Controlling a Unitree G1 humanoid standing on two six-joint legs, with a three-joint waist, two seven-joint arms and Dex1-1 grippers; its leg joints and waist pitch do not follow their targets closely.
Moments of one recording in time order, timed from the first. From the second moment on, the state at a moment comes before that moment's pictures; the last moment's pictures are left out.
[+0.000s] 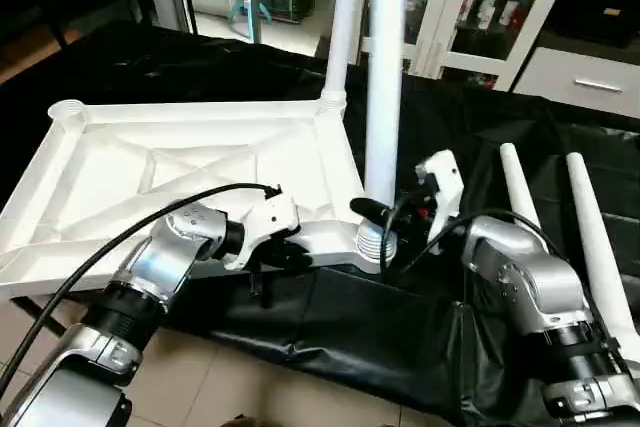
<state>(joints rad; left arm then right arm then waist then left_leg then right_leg) -0.57 0.43 -0.35 0.46 0.04 0.20 -1.18 -0.40 -0.30 0.07 0.23 0.38 0.42 0.75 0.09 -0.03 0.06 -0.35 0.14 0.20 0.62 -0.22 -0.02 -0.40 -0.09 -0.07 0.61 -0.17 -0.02</state>
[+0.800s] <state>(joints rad) -0.59 0.41 -0.36 0.52 0.04 0.15 -1.18 -0.19 -0.26 -0.01 0.18 0.44 0.22 0.75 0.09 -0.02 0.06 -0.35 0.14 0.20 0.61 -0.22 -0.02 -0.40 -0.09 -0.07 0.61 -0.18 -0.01</state>
